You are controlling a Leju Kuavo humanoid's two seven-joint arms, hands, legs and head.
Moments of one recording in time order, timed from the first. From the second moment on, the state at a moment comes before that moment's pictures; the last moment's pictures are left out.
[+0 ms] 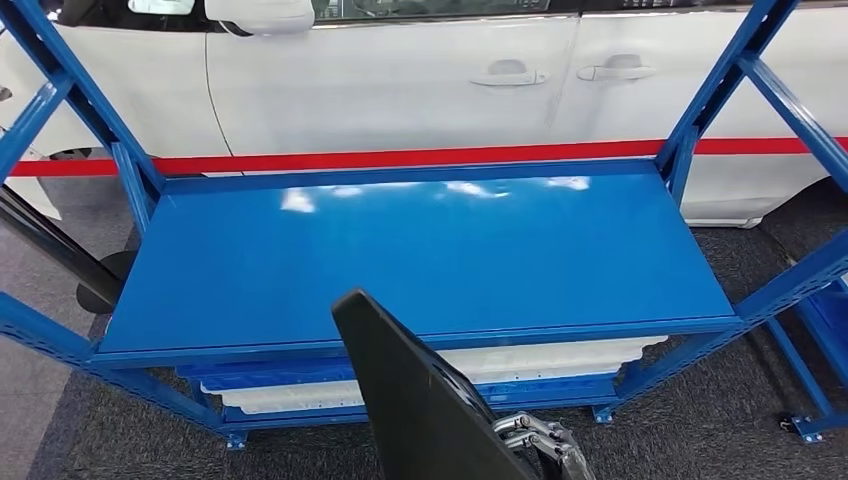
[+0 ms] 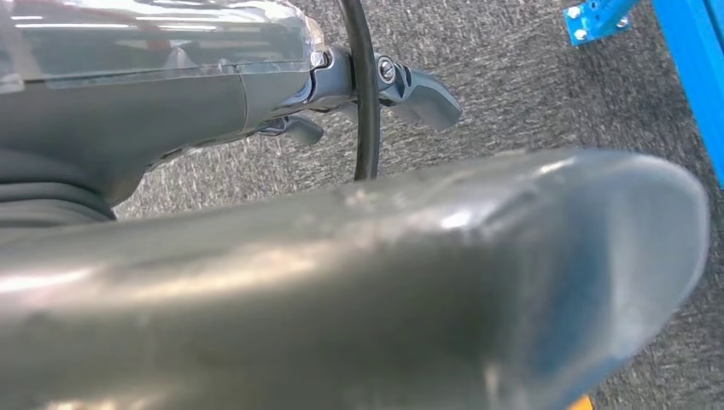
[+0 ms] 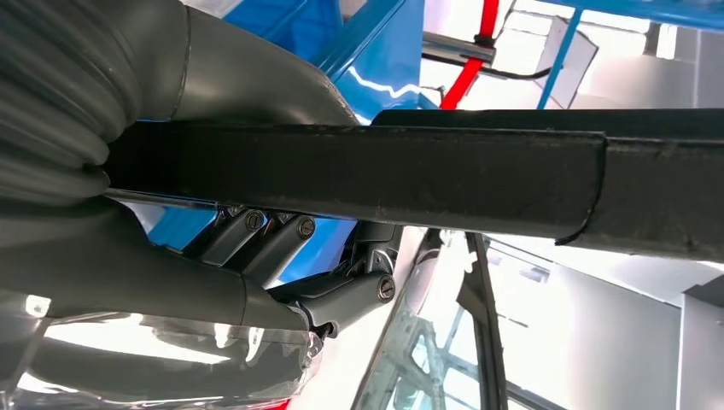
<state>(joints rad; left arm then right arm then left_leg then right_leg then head) 0.00 -0.07 0.86 -0.22 -1.07 0.14 -0.51 0.29 -0.29 0.54 -1.93 0.14 -0.28 -0.68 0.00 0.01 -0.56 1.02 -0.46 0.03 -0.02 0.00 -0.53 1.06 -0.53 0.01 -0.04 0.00</state>
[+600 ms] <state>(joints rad) -0.01 -0.06 0.90 -0.22 -1.13 0.13 -0.51 0.29 -0.29 0.54 -1.93 0.11 -0.24 -0.68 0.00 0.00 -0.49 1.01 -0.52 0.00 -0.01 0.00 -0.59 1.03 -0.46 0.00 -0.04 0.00</state>
